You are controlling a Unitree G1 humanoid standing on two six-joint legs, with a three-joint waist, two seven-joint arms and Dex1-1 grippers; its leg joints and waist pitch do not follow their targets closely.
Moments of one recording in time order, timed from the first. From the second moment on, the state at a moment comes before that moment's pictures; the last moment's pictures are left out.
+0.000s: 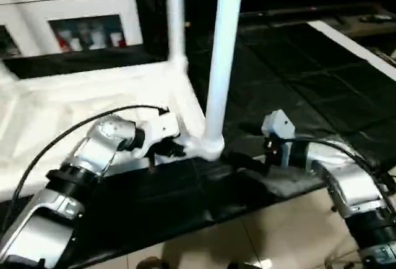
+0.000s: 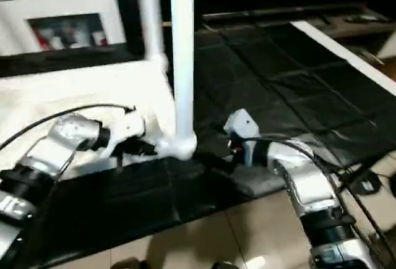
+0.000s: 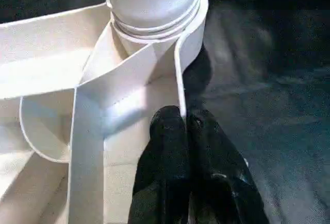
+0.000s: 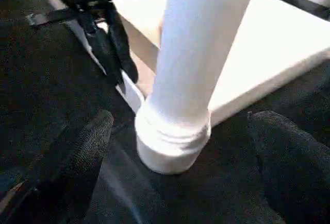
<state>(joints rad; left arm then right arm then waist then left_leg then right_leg) -0.65 0.49 -0.38 0.53 0.07 0.08 -1.25 -0.37 -0.45 0.18 0.20 0.21 0.19 1.01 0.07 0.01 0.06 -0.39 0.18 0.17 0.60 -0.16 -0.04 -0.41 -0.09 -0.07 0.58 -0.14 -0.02</state>
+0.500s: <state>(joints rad) -0.62 0.53 -0.45 0.42 0.04 0.01 -1.44 -0.39 -0.47 0.27 0.25 0.21 0.17 1.20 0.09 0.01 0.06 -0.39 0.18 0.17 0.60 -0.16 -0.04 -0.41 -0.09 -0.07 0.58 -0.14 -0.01</state>
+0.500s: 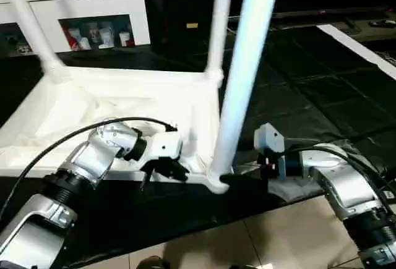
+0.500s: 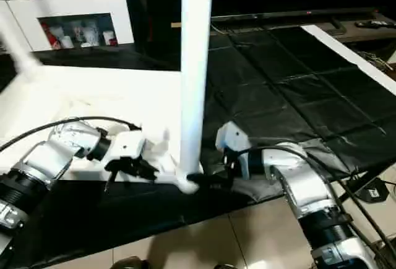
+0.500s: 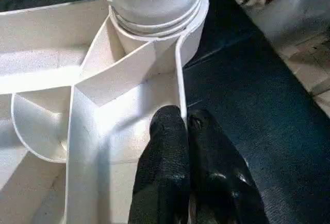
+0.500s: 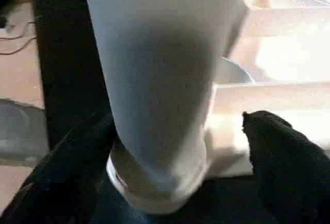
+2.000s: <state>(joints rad) -0.62 0.52 -0.44 0.42 0.04 0.11 -1.40 -0.40 -0.38 0.28 0.32 0.22 0.17 1.18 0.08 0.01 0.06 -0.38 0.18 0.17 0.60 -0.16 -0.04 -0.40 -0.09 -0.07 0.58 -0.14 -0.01</state>
